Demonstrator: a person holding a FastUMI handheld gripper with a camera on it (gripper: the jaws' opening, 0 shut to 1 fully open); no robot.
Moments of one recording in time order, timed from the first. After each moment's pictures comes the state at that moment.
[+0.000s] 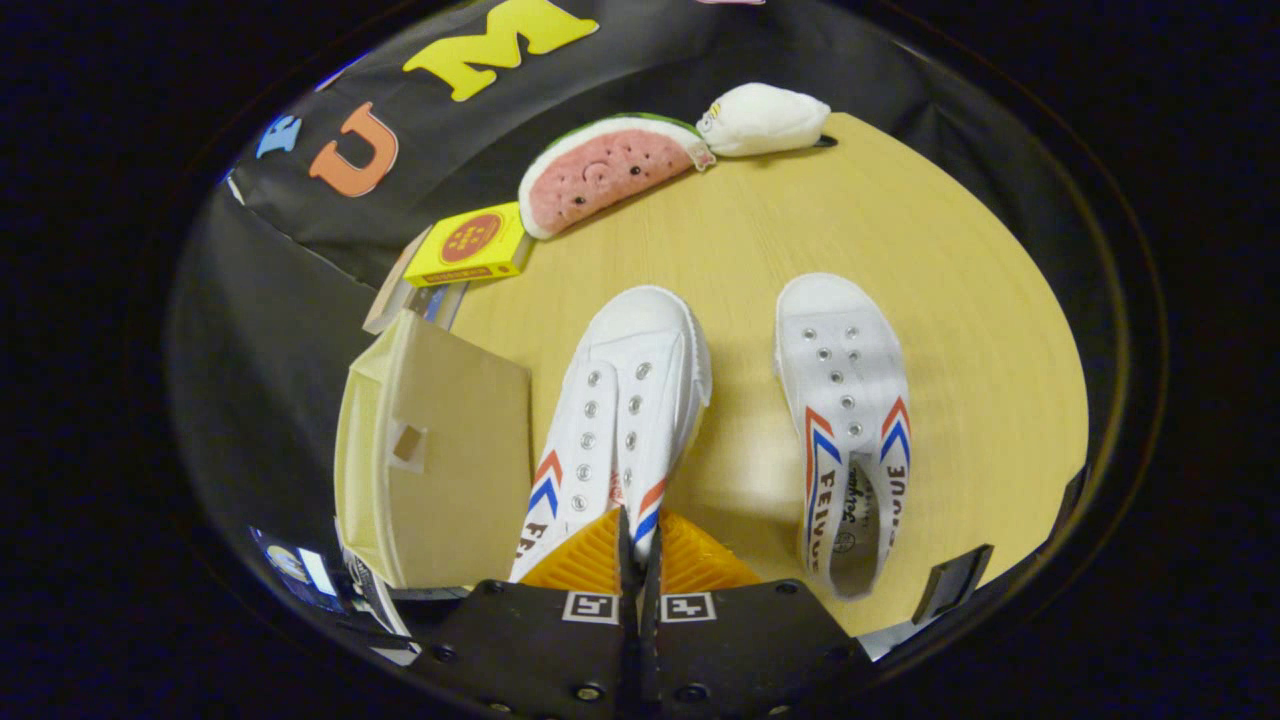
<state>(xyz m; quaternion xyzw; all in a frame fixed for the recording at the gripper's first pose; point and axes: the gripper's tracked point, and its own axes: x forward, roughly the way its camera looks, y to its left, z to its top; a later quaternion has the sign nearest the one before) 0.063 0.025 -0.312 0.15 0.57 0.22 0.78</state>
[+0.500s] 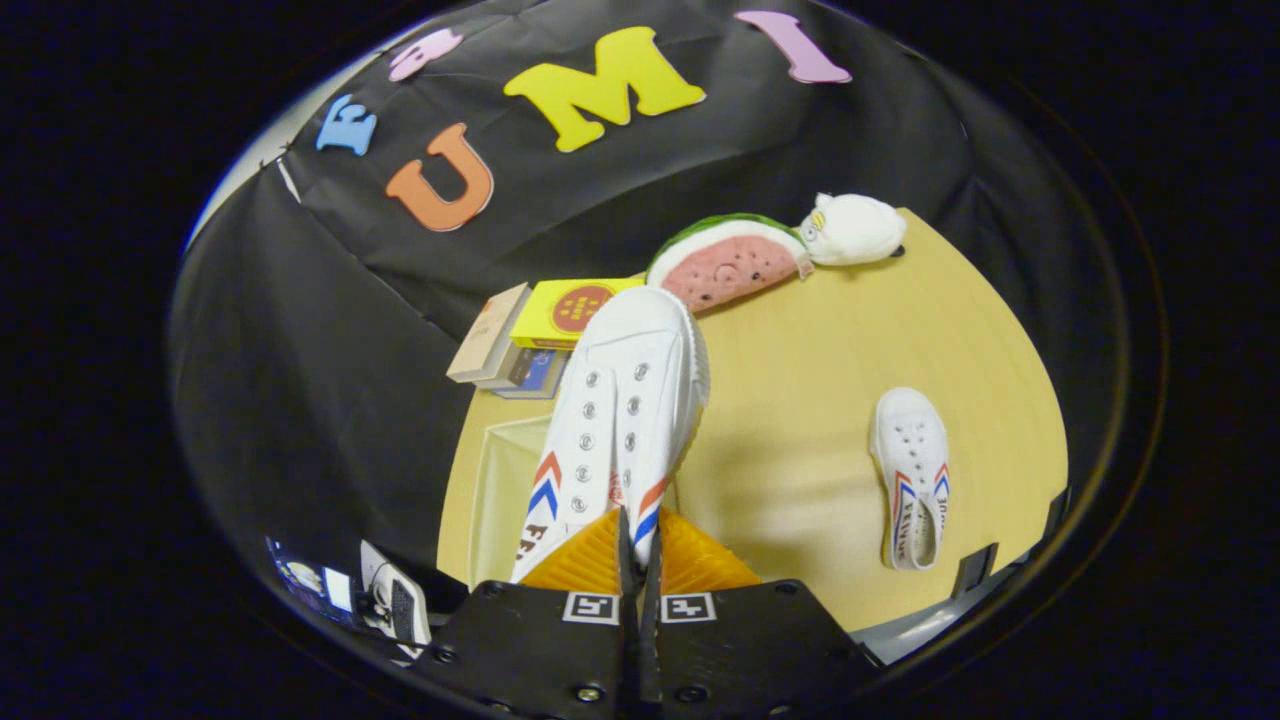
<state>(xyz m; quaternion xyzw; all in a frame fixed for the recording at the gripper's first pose) 0.045 0.136 -0.172 0.14 0.48 0.26 0.82</state>
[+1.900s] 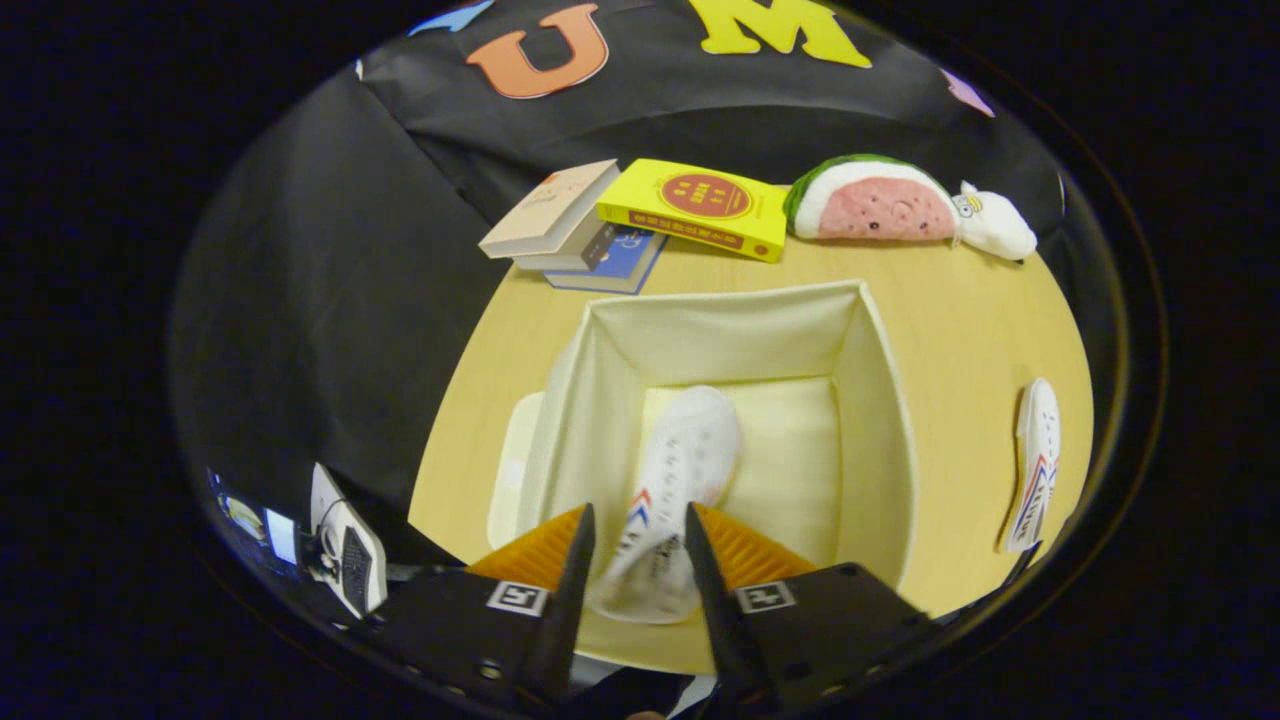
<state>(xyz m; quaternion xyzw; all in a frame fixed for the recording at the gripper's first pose) -0.011 0.315 -0.253 0.01 0.53 0.29 0.80</state>
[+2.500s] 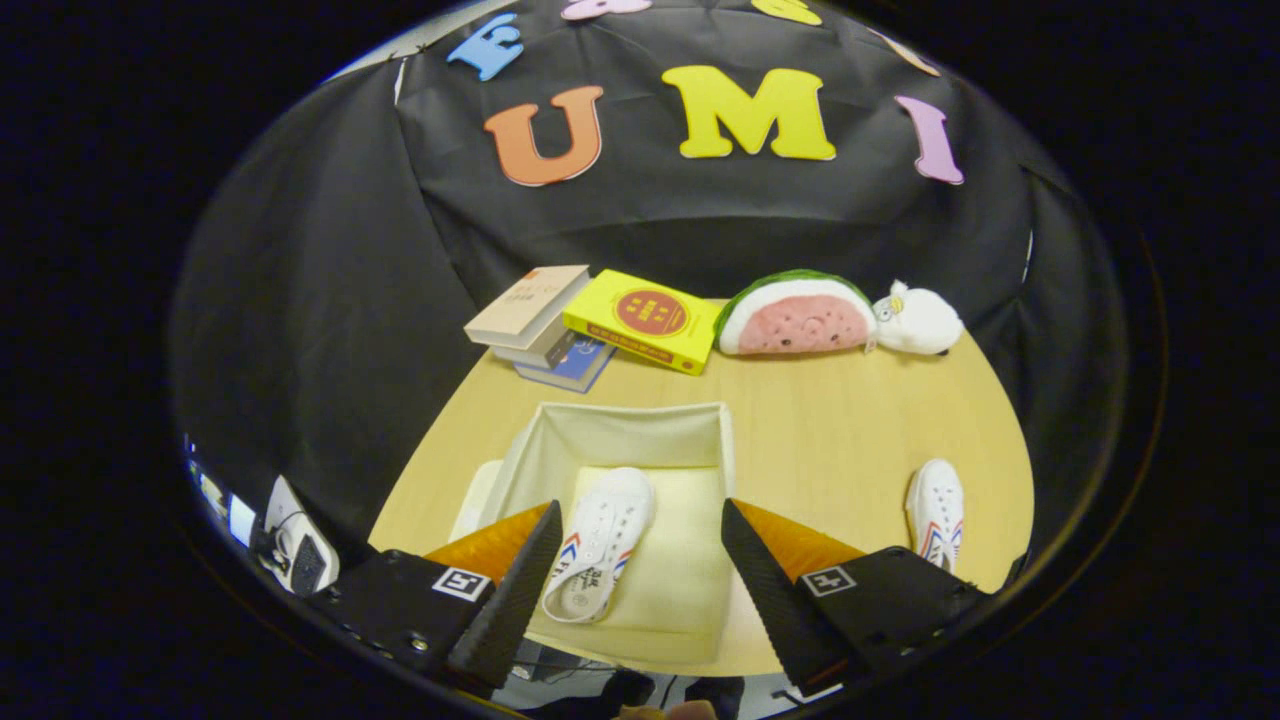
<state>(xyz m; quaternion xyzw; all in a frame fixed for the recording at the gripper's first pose) 0.016 0.214 -0.175 0.01 0.39 0.25 0.89</state>
